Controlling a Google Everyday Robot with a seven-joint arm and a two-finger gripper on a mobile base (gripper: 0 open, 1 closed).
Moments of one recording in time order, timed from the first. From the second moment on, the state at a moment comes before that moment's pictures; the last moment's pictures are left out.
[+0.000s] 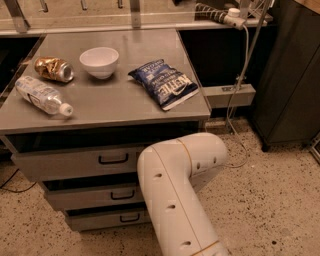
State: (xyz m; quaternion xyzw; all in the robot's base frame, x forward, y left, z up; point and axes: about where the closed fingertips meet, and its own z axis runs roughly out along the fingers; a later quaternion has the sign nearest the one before) arm 0.578 -0.037 0.181 -0.33 0.93 0.08 0.15
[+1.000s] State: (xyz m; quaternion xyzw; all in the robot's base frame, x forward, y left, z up) arm 0.449 -0.137 0.247 -0.21 0.97 0.08 0.03
